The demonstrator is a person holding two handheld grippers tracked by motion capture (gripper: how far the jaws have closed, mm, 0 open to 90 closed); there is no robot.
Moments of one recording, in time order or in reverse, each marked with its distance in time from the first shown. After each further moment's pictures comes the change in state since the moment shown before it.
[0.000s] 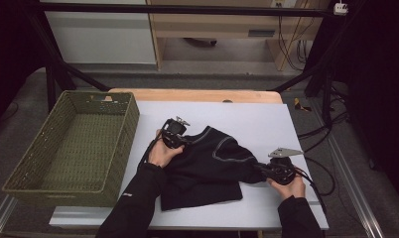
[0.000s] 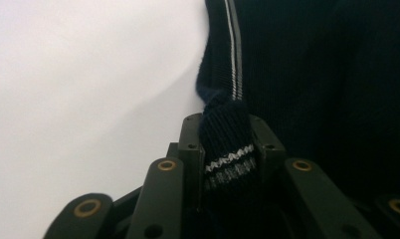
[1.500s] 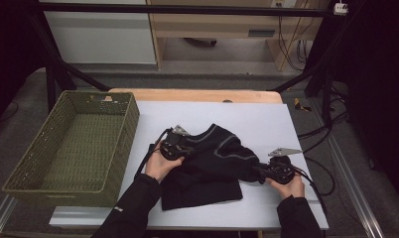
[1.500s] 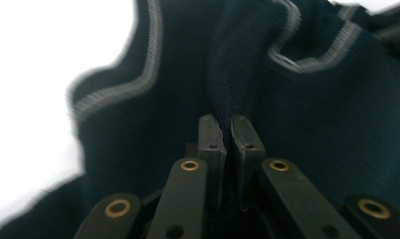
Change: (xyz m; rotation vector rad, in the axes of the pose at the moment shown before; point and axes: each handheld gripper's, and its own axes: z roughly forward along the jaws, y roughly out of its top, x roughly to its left) left arm -0.039 -0.026 -0.026 -0.046 -0.184 0.030; right arm -0.006 -0.004 0.009 0.047 0.011 0.063
